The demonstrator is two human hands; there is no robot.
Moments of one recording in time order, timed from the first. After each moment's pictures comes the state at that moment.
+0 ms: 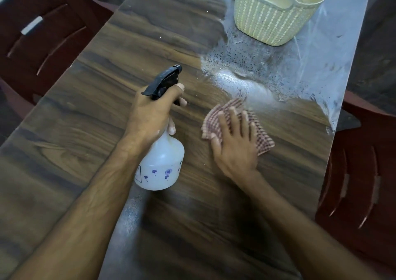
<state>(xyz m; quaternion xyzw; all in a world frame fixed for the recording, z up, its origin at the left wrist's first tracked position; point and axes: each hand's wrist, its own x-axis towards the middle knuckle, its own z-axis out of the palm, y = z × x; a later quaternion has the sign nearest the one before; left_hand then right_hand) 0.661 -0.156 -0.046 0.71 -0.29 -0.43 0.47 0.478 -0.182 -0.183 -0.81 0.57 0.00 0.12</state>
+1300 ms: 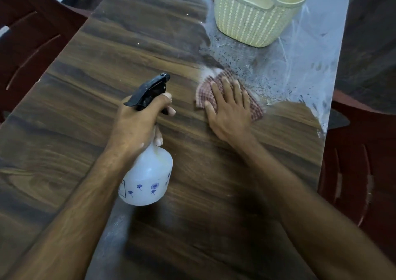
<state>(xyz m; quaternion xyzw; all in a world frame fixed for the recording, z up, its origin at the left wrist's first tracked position) 0.656 -0.179 -0.057 0.70 -0.31 -0.45 0.45 0.488 -0.287 -0.182 -0.81 0.57 -0.04 0.13</state>
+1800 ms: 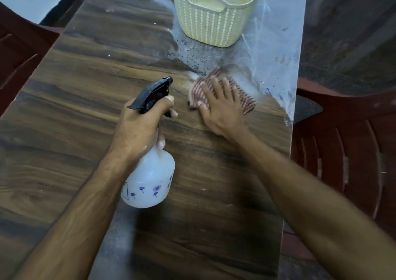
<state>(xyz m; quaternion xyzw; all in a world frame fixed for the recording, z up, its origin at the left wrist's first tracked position) 0.594 -0.187 -0.038 0.68 -0.37 -0.46 0.43 0.429 -0.304 -0.180 -0.82 0.57 -0.01 0.11</state>
